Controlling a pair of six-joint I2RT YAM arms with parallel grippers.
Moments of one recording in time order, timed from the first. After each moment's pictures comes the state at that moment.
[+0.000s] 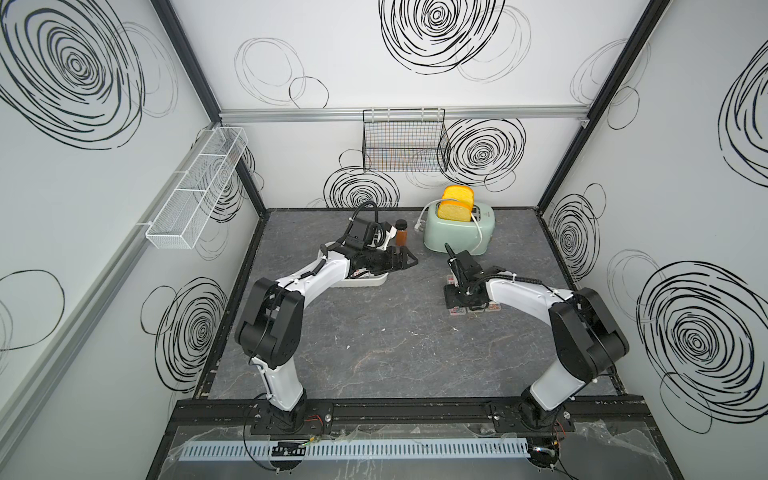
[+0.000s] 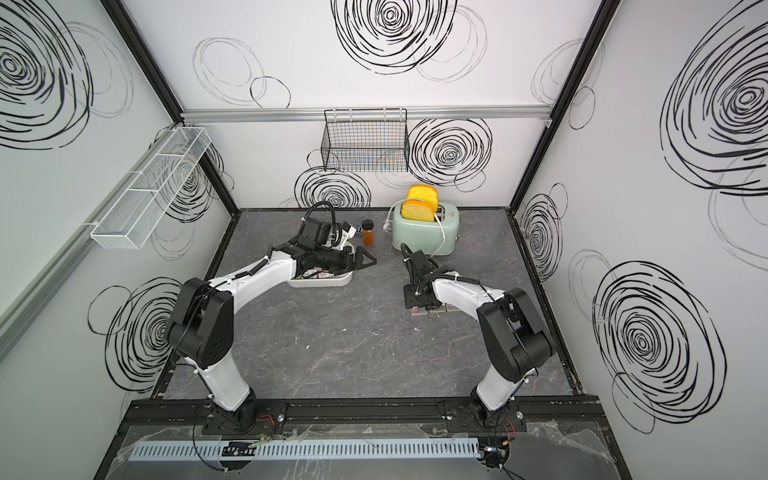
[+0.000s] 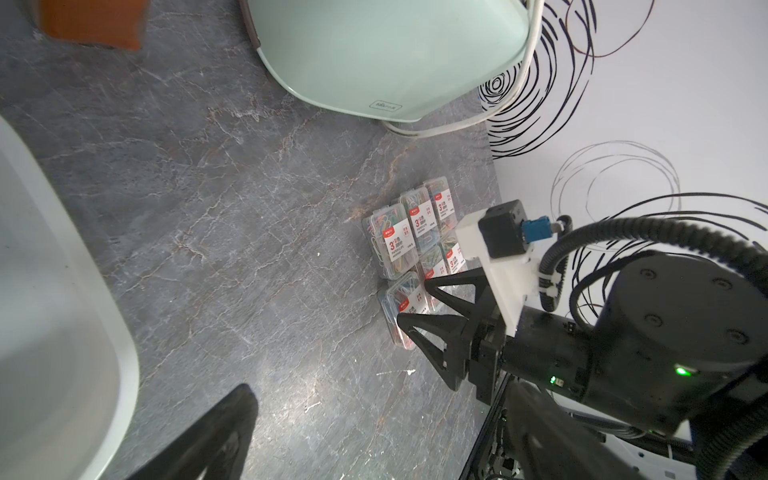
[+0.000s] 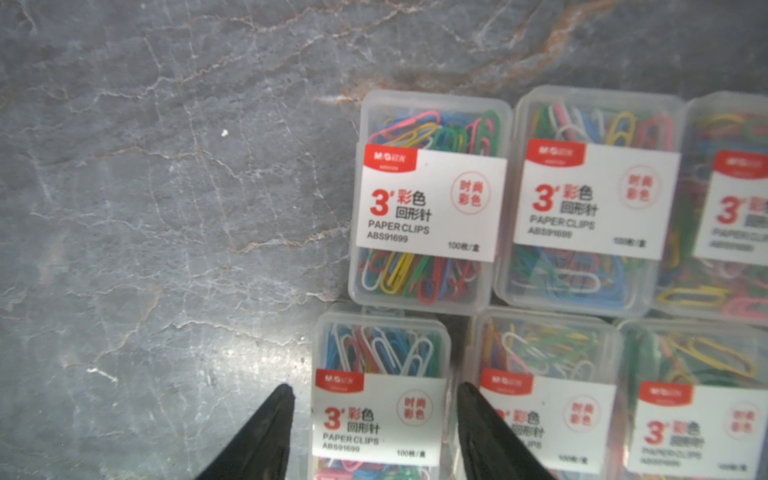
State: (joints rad) left arm -0.41 1.79 1.29 -0.30 0.65 -0.51; right arm 0.52 1.65 0.98 -0.55 0.11 0.40
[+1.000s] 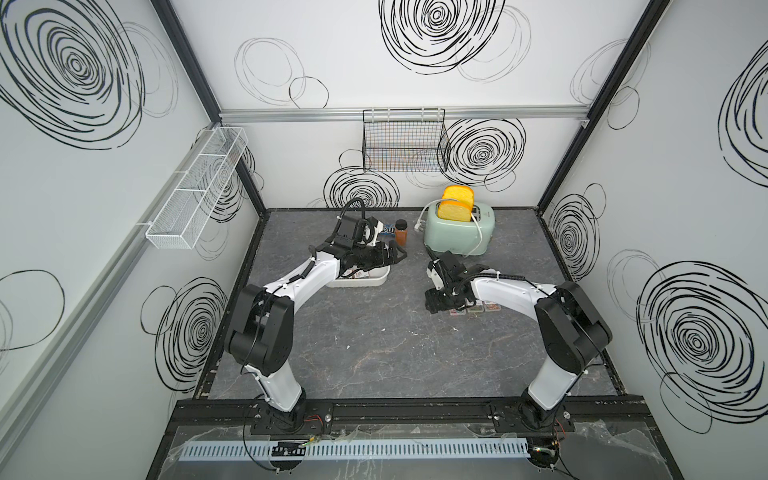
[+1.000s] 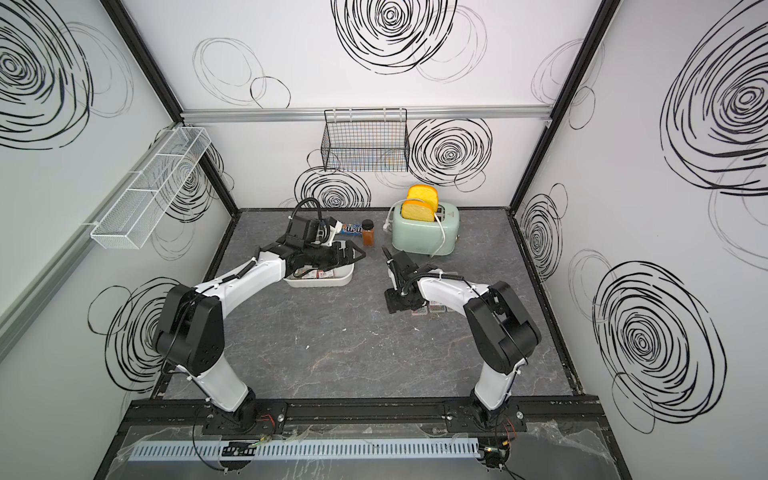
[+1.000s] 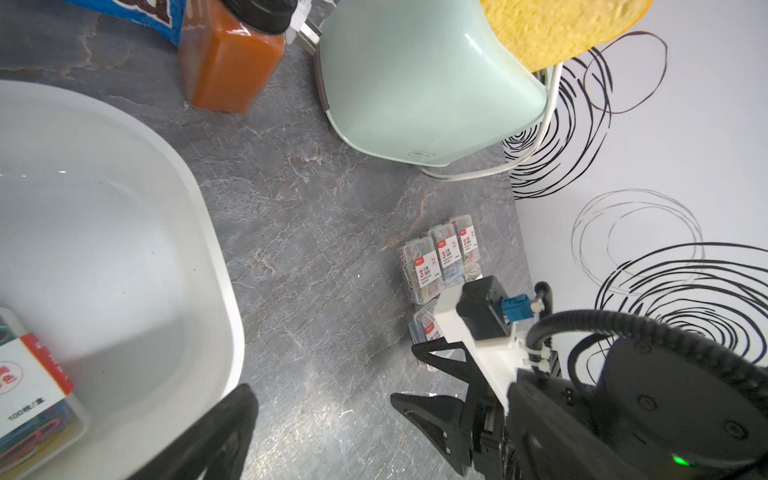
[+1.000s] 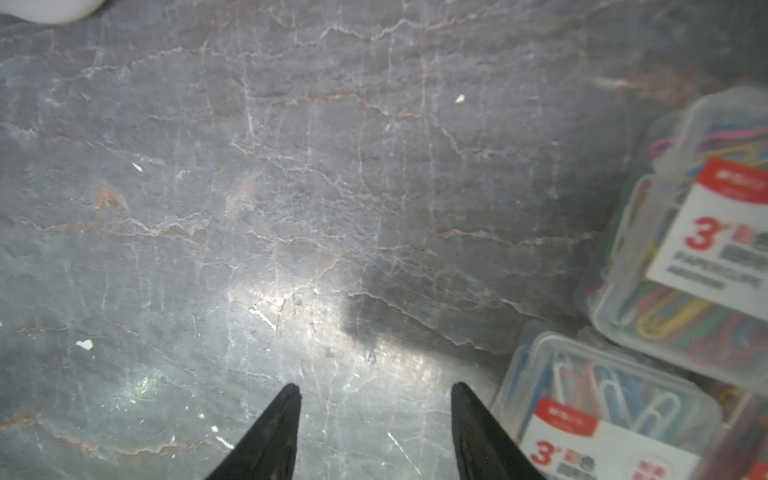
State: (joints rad) left arm -0.35 1.72 1.25 -0.29 0.57 -0.53; right arm 0.61 1.74 1.07 -0.56 -0.09 0.34
